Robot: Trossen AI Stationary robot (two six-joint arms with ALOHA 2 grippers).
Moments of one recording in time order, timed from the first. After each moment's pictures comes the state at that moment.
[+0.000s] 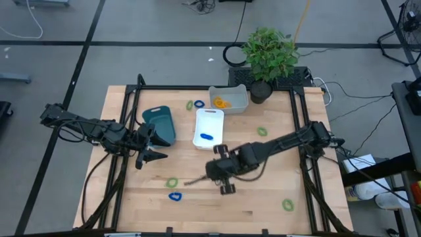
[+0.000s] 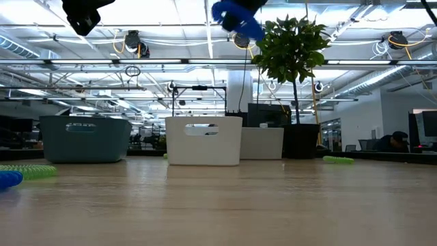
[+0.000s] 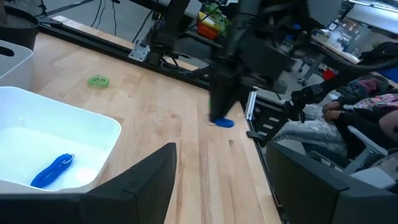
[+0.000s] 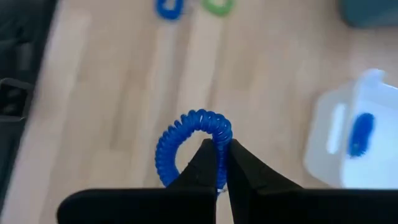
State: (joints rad) left arm -0.33 0.63 0.59 -0.16 -0.14 -0.45; right arm 0.33 1.93 1.83 -0.98 0.11 0.13
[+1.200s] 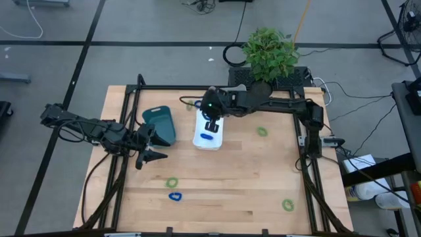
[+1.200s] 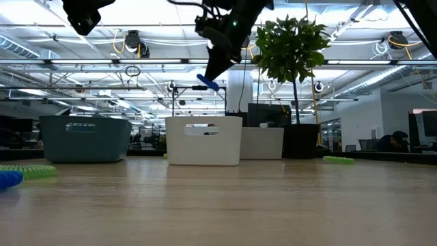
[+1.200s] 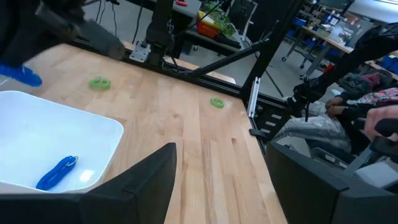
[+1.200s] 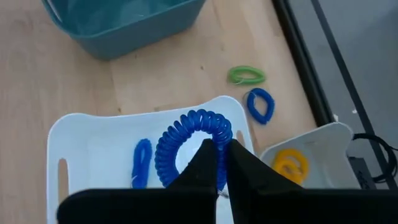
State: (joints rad) left arm -0.33 0.63 0.59 -0.16 -0.14 -0.42; right arm -0.19 1.93 1.78 -0.77 0.18 -0.05
